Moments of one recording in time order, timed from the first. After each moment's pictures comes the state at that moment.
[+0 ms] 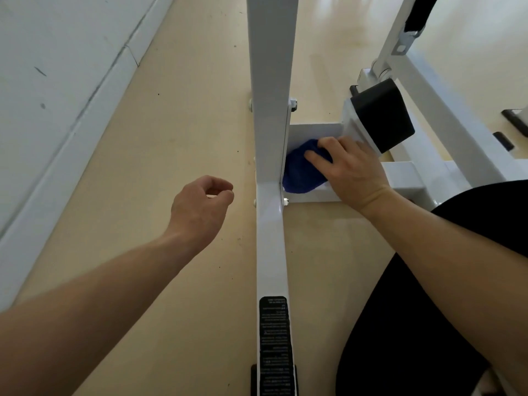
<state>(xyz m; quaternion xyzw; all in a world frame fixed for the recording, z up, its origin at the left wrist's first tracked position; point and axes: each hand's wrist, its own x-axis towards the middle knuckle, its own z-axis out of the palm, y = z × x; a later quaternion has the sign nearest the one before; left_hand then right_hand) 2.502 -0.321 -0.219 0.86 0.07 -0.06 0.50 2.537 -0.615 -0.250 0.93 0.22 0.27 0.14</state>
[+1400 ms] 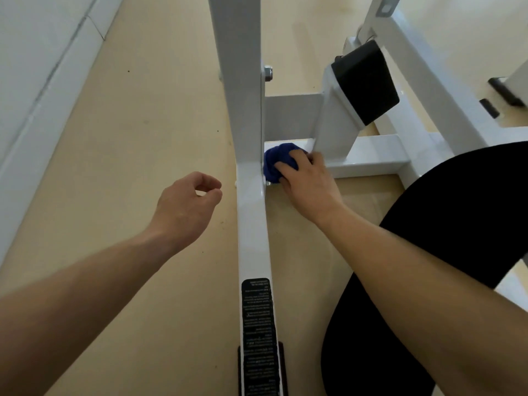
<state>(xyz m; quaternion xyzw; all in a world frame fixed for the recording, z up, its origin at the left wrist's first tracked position) 2.494 -0.326 -0.239 0.90 0.03 -0.11 0.42 2.512 -0.568 -0.311 1.00 0.07 0.06 -0.03</state>
